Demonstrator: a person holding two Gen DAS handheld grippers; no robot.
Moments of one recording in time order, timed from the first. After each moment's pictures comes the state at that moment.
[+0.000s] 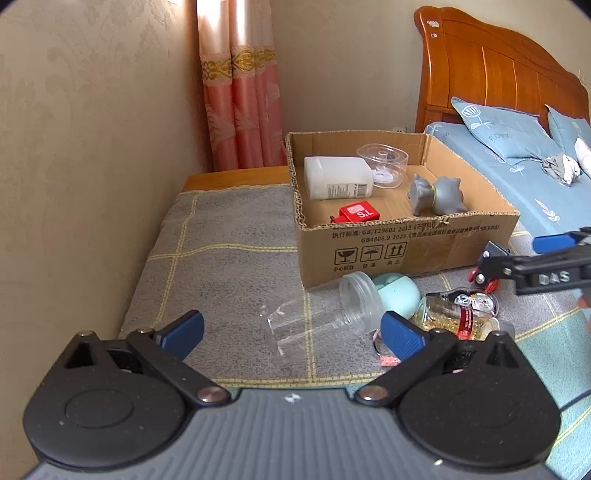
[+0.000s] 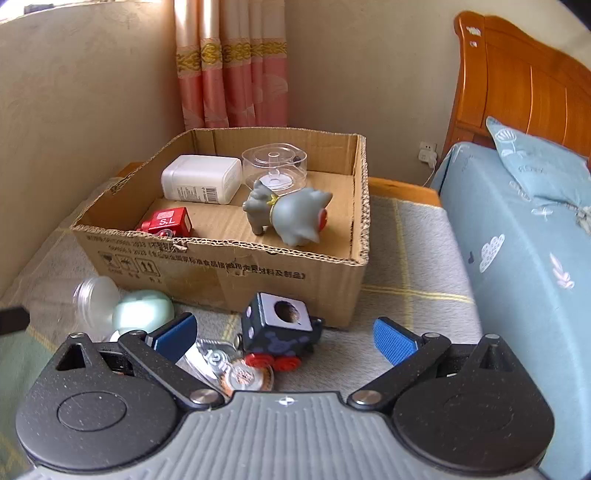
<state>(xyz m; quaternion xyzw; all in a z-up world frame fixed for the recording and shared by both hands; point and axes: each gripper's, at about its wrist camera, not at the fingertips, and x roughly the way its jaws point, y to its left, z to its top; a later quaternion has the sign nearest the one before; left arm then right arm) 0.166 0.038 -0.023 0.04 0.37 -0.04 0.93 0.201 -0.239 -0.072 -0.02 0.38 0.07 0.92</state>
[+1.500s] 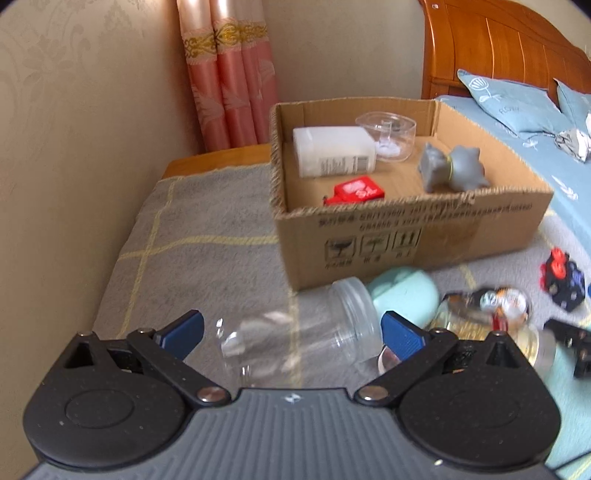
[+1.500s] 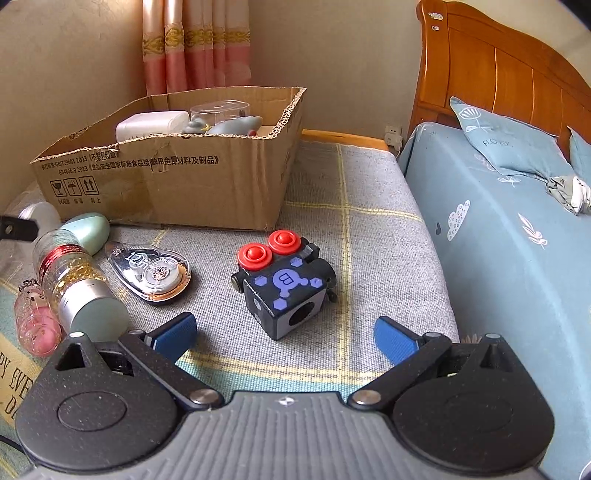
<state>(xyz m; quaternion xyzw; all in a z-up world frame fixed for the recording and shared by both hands) 0.202 0.017 -0.059 0.06 0.40 -0.02 0.92 0.151 -0.287 -0.131 -0.02 0.37 0.03 0.93</state>
